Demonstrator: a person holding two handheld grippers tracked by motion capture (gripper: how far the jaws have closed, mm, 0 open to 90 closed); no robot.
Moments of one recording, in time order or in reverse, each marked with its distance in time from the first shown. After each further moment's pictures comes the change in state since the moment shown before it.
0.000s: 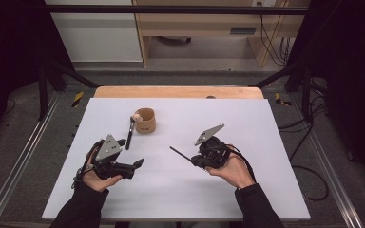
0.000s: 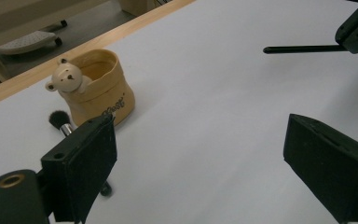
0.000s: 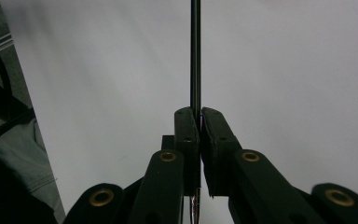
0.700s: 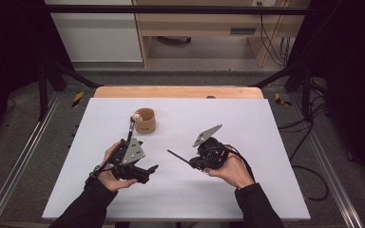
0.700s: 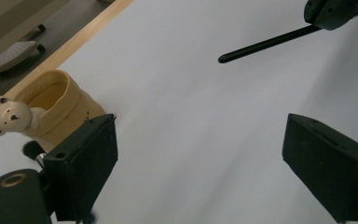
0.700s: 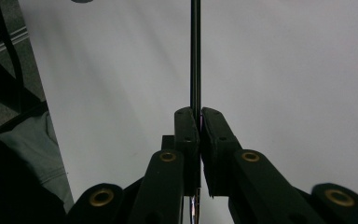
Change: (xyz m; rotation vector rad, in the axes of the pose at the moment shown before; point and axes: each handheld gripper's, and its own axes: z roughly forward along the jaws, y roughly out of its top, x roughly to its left) left arm -0.032 0.023 0.023 0.123 -0.037 0.217; right arm 0.001 0.001 0.003 0.018 0.048 -0.027
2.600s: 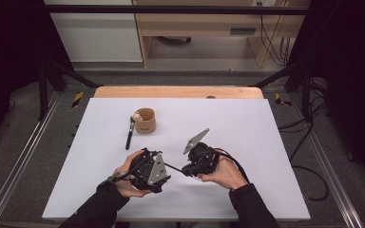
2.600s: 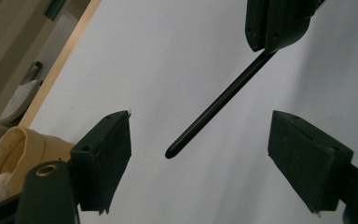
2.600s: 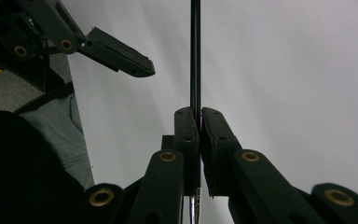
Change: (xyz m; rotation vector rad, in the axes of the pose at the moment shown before) left arm -0.046 0.014 0.026 0.061 -0.017 0.296; right arm 0.016 0.009 0.018 0.068 0.092 -0.050
